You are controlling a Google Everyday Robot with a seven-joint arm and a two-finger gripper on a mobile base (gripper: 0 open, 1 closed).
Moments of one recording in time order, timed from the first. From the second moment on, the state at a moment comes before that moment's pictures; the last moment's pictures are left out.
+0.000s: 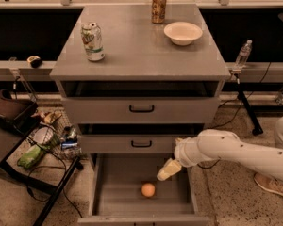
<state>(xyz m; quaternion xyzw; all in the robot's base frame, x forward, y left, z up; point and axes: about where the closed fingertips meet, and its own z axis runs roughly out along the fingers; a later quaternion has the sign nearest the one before) 0.558 -0.112 0.507 -0.48 0.82 0.13 0.27</state>
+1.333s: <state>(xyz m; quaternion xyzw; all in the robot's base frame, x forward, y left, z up) 0.568 -0.178 0.453 -0.56 0.76 0.17 0.28</state>
